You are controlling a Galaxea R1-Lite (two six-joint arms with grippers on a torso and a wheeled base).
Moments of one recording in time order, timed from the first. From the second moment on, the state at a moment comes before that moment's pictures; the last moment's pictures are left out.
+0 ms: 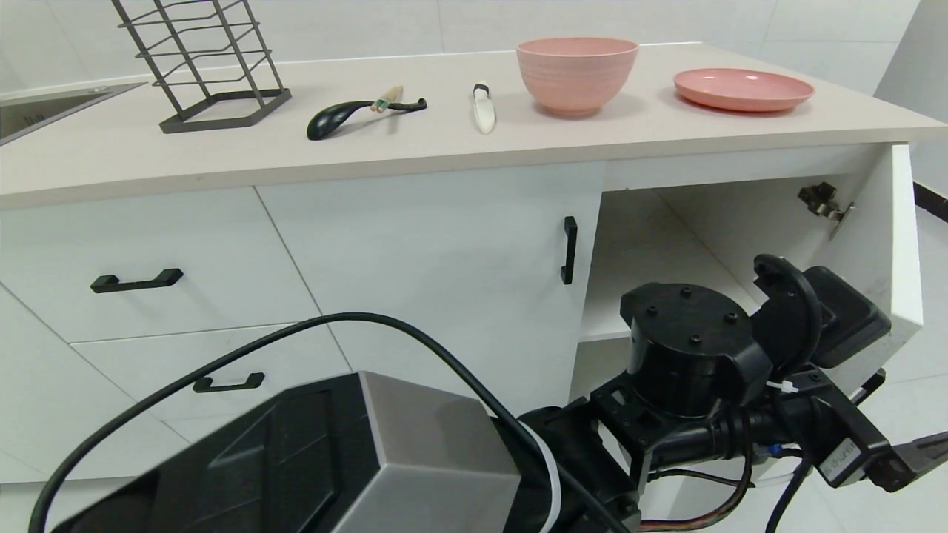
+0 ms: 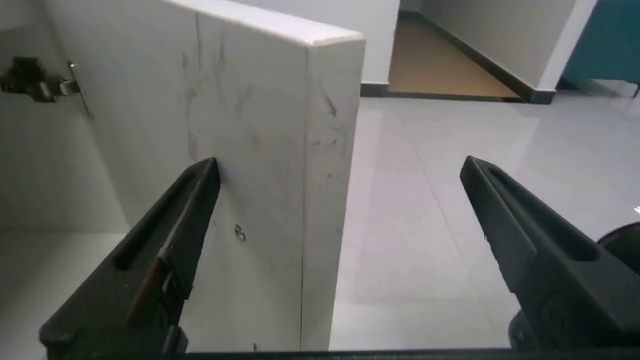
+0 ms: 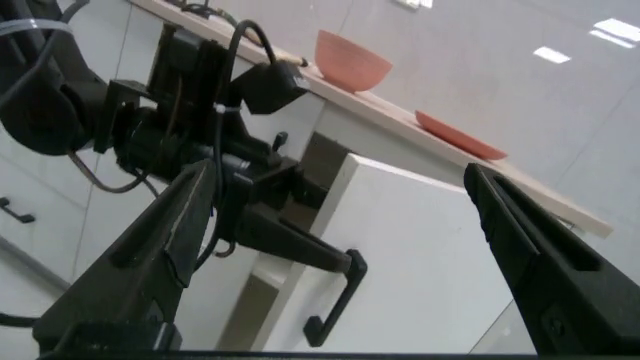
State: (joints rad) left arm -1.10 2.34 -1.54 -0.94 -0.37 0.04; right arm -0.06 0.28 0.00 -0.83 0.58 -0.24
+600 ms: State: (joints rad) left arm -1.15 2.41 -1.65 -0.94 -0.33 -0.01; right arm -0.09 0.29 -0.15 -0.90 0.58 -0.24
